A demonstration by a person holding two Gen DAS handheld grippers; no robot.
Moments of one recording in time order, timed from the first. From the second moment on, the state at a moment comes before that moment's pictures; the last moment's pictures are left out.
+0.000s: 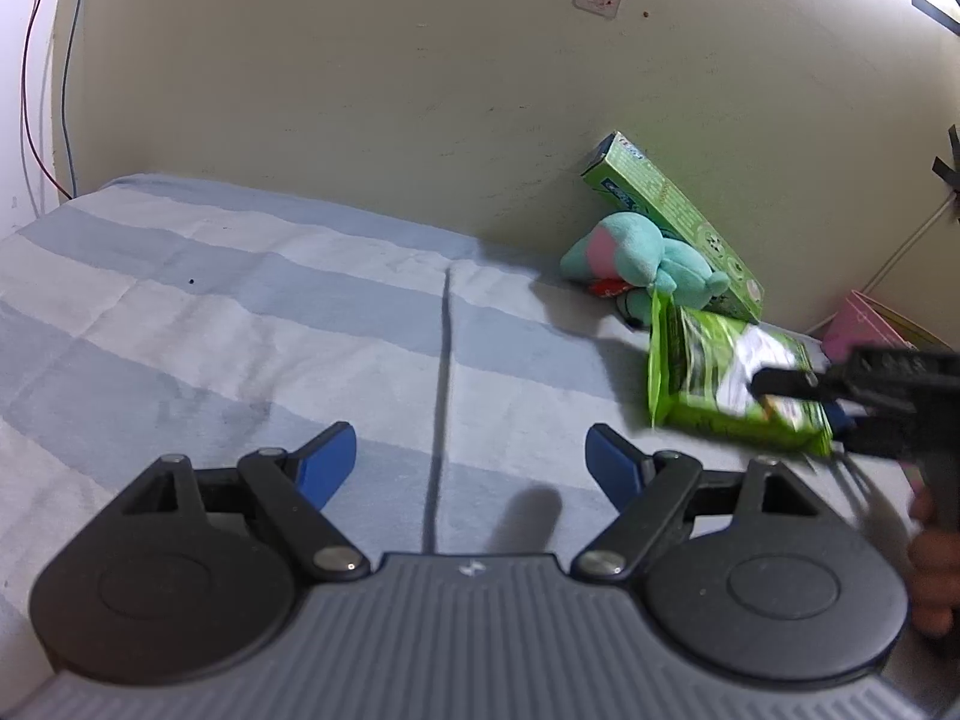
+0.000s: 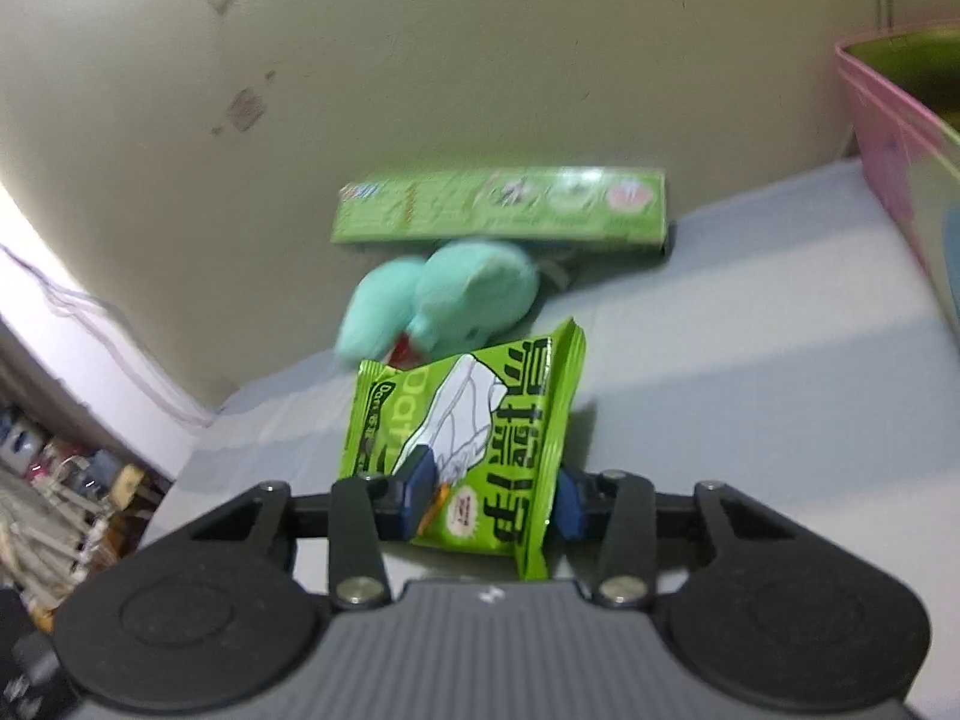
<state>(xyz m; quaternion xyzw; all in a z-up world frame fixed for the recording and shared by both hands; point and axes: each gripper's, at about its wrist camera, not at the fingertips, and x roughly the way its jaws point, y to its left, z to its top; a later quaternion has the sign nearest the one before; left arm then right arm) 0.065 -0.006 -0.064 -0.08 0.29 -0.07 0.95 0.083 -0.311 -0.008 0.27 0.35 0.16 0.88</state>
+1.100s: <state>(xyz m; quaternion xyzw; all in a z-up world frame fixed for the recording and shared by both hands) -0.043 -0.109 -0.073 -0.13 0.33 -0.29 0.89 -0.258 -0.391 0.005 0.11 0.26 0.01 0.96</state>
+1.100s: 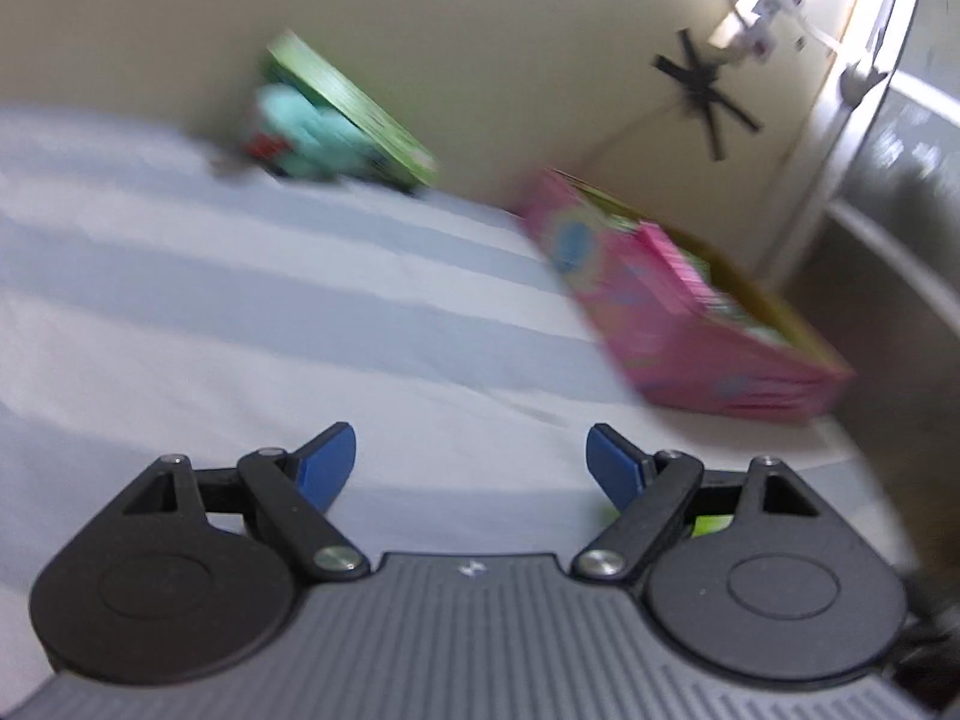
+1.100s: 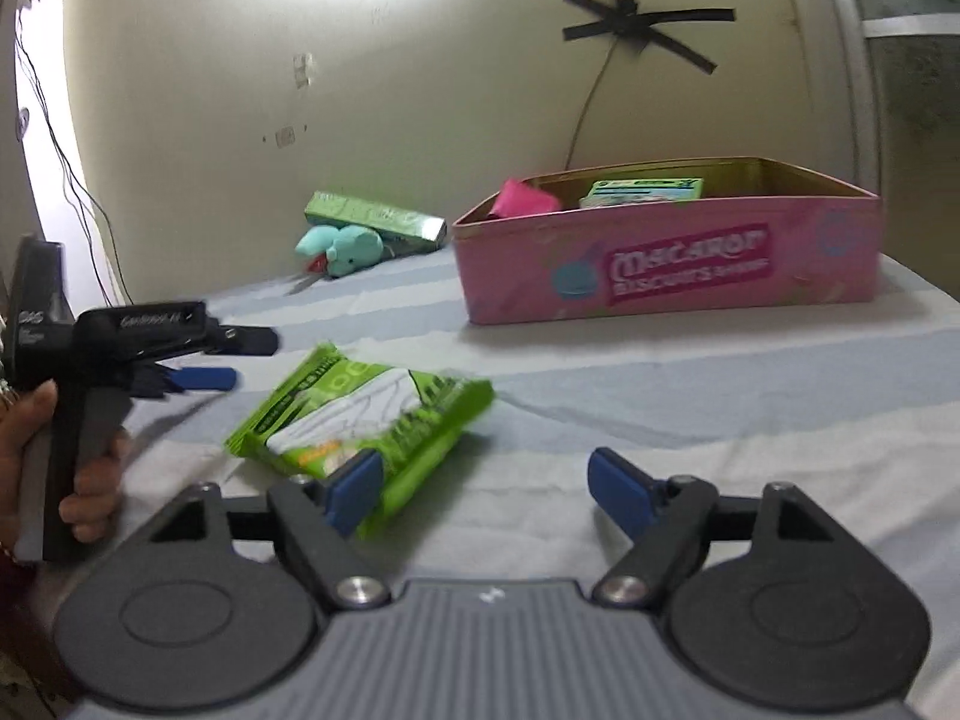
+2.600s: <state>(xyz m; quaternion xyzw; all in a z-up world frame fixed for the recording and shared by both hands) -0.015 -0.430 0.014 0.03 0.28 -0.42 0.86 -0.134 -0.543 0.054 0.04 0.19 -0.07 0.98</state>
